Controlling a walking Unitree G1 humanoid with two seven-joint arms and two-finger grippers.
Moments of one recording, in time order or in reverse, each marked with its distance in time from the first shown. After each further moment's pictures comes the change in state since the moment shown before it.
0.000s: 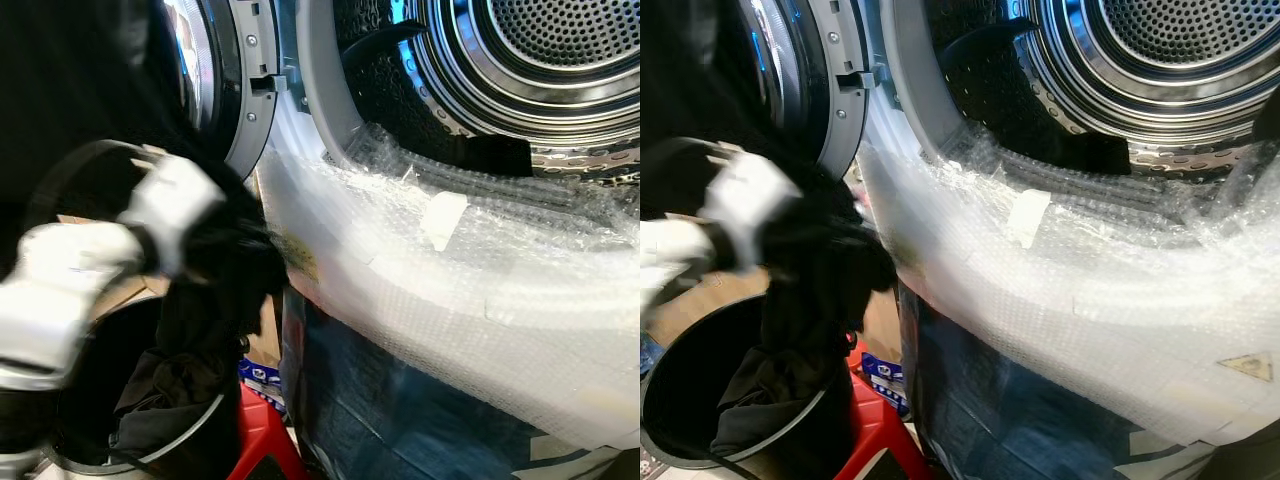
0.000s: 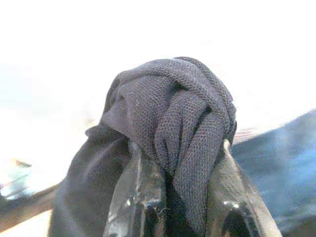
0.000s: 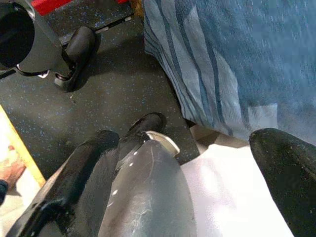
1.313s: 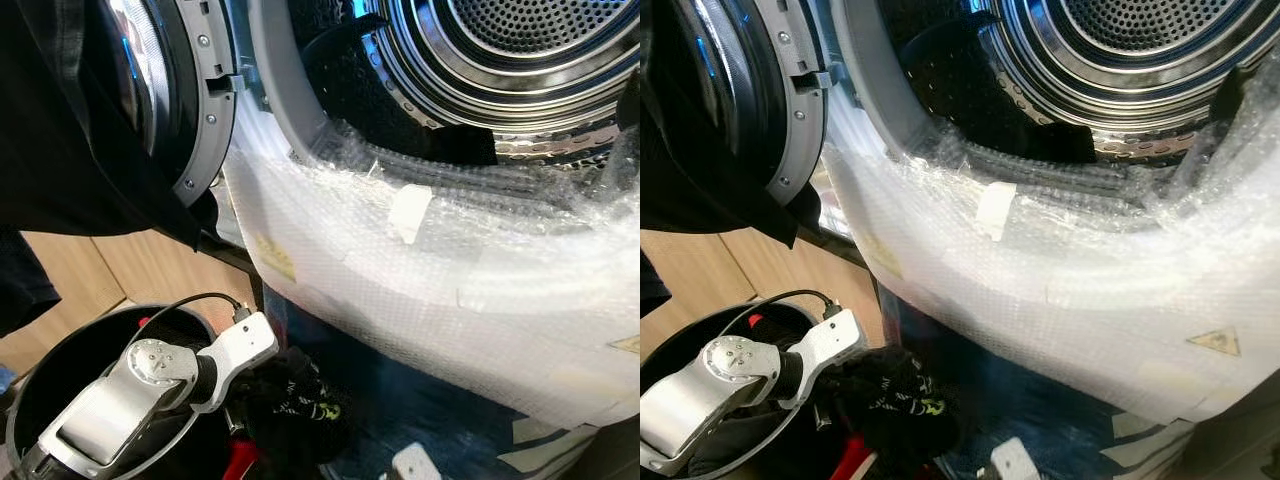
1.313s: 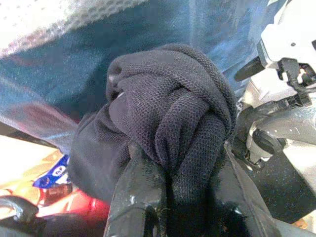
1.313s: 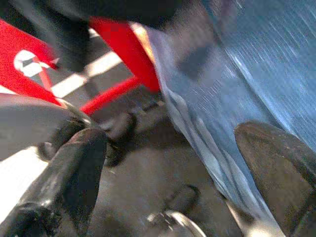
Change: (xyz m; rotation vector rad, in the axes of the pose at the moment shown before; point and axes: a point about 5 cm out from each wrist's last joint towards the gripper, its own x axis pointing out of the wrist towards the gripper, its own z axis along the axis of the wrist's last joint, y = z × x) left arm -0.001 -0.065 -0.097 -0.165 0.318 -0.284; right arm -0.011 -0.027 0.059 0.111 -0.339 0.274
